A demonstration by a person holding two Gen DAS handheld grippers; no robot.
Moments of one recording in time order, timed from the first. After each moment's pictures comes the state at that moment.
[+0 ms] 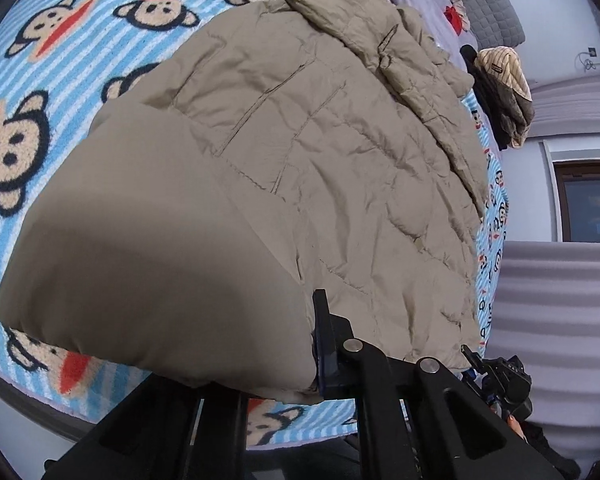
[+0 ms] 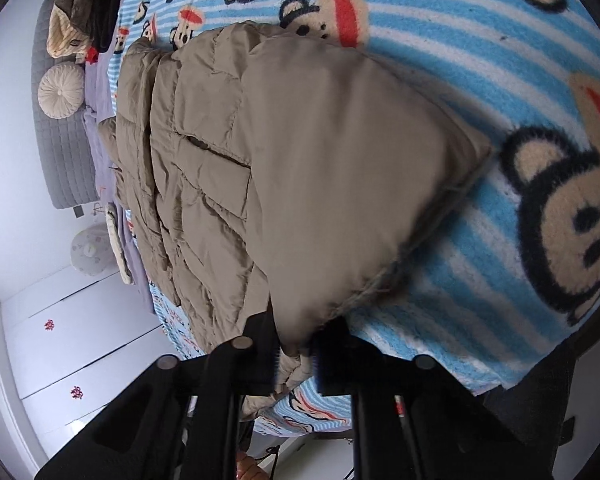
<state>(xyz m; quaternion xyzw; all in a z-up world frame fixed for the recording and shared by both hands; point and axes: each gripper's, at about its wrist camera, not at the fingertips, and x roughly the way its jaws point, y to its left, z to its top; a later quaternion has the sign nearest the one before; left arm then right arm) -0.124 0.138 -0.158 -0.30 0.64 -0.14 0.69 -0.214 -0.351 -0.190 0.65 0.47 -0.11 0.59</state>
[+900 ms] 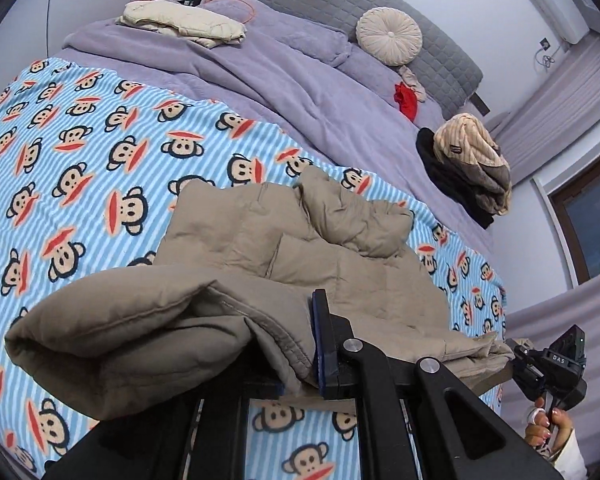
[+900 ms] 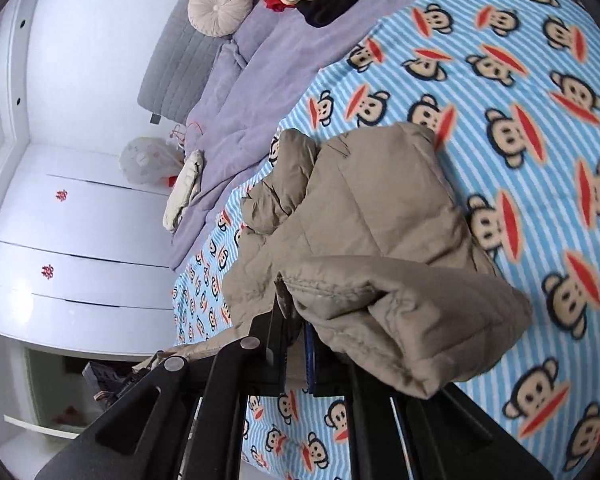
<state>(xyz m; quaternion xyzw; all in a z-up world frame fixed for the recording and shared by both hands) 0.081 0.069 0.004 -0.20 0.50 -0.09 0.83 0.052 -0.413 -0.033 0.44 0.47 0.07 0.76</state>
